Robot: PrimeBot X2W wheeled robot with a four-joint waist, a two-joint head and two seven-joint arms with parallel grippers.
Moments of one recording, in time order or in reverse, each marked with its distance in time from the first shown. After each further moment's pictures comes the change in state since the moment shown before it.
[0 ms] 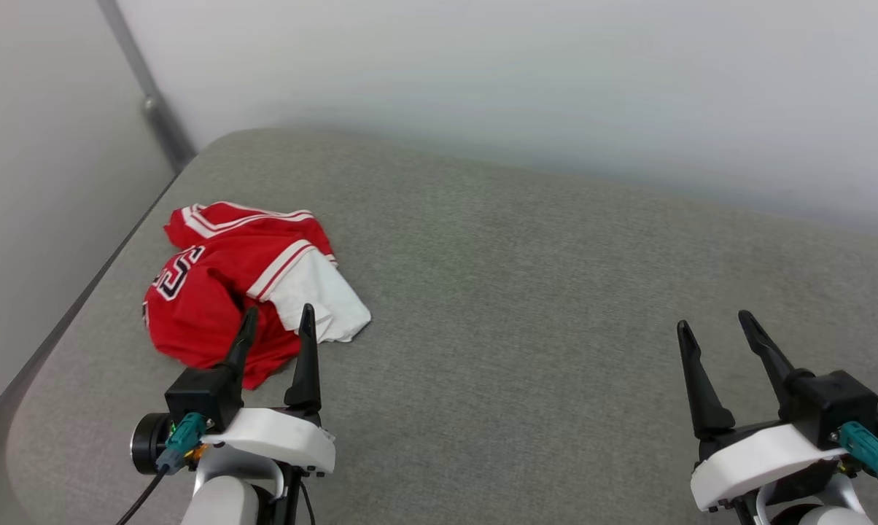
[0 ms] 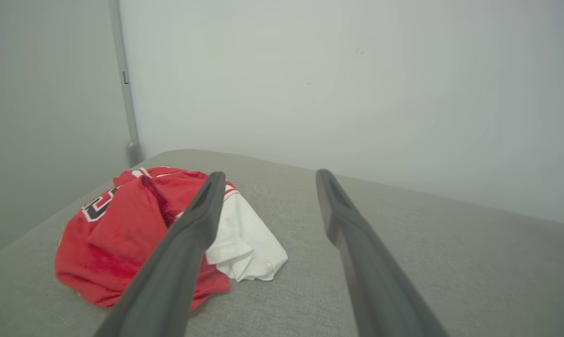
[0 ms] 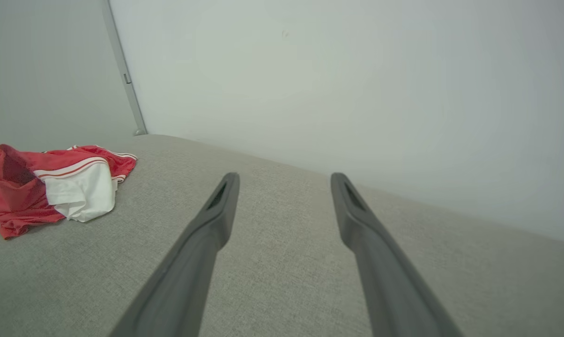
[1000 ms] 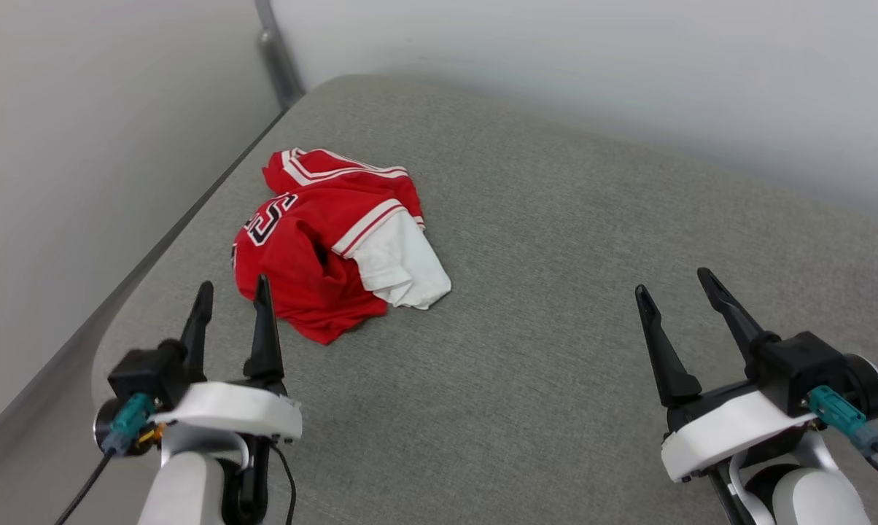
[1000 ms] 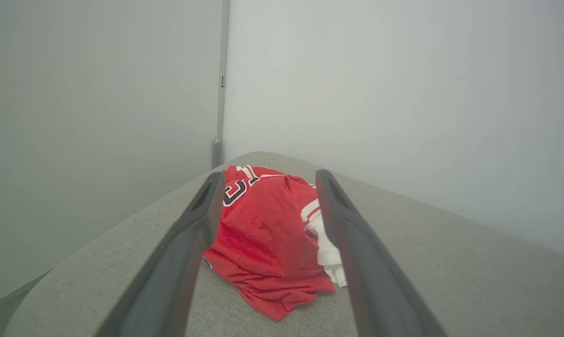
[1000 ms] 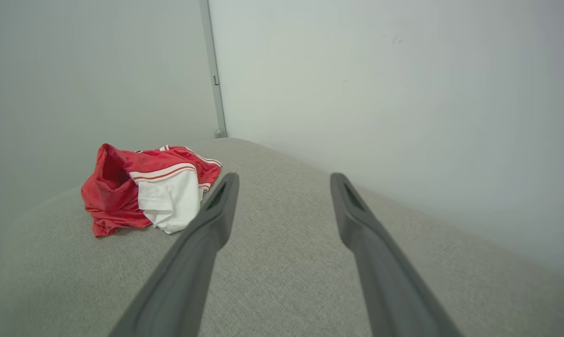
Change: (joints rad) left arm -0.024 -0.001 0.090 -0.025 -0.066 -0.003 0.000; right arm -0.083 -0.022 0.098 -0.023 0.009 0.000 0.030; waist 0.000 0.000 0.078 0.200
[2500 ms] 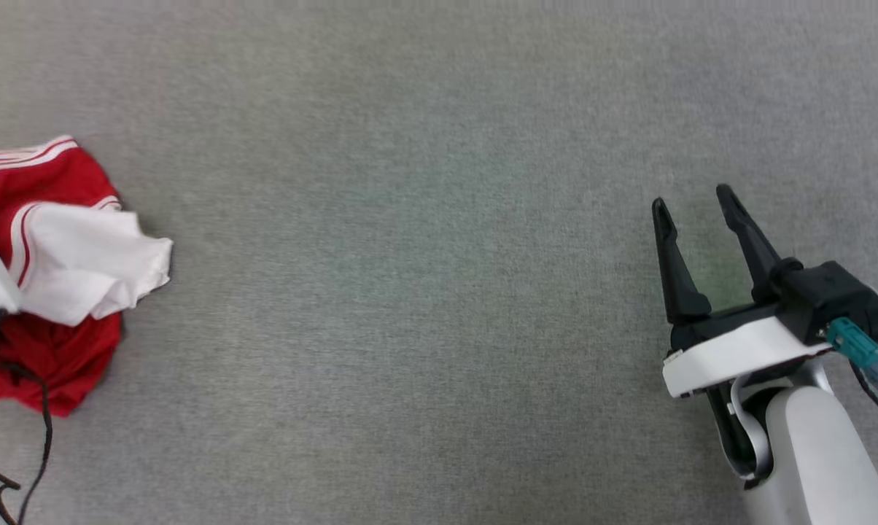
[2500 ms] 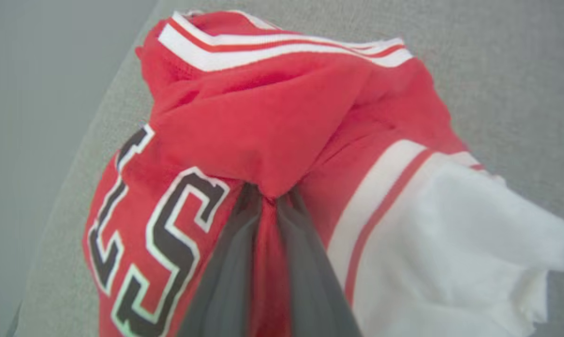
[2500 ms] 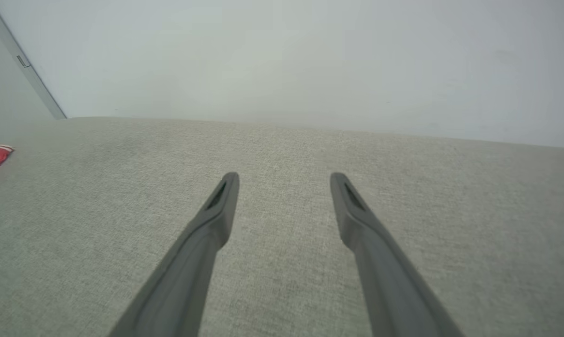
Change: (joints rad) left arm -0.415 0.492 0.126 0.299 -0.148 0.090 0.888; right arm -0.235 0.018 -0.029 0.214 0.033 0.000 -0.173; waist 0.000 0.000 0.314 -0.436
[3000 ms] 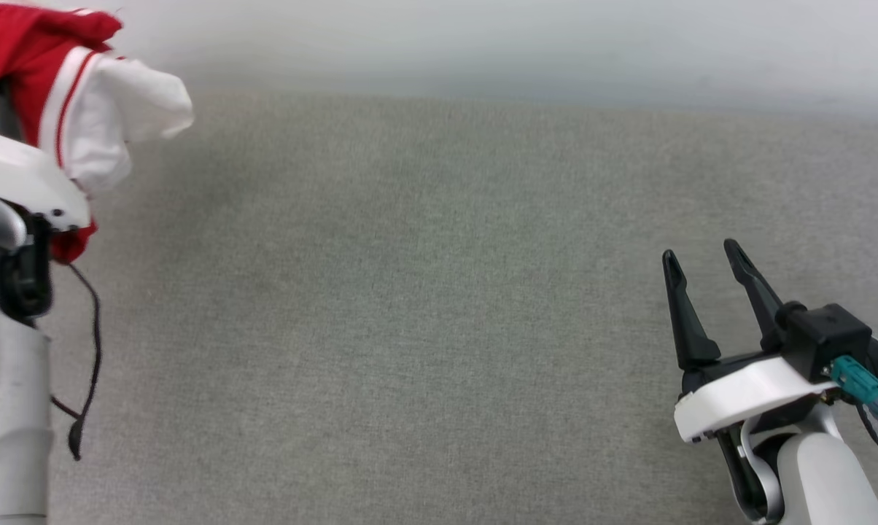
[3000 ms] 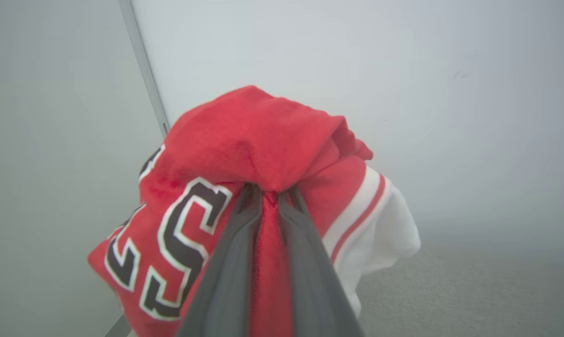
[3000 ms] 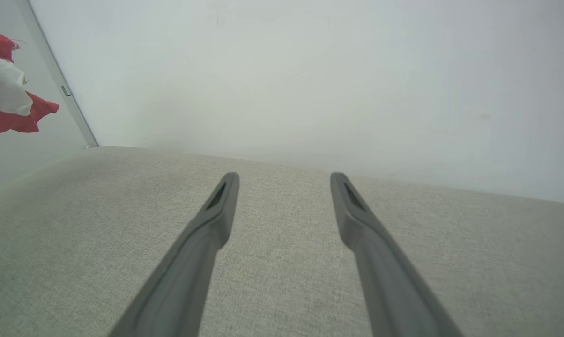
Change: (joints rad) left arm -0.120 -0.109 -0.083 -0.048 0.092 -0.026 -0.551; right arm 0.114 0.003 -0.037 -0.044 -0.002 0.000 0.063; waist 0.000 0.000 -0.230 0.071
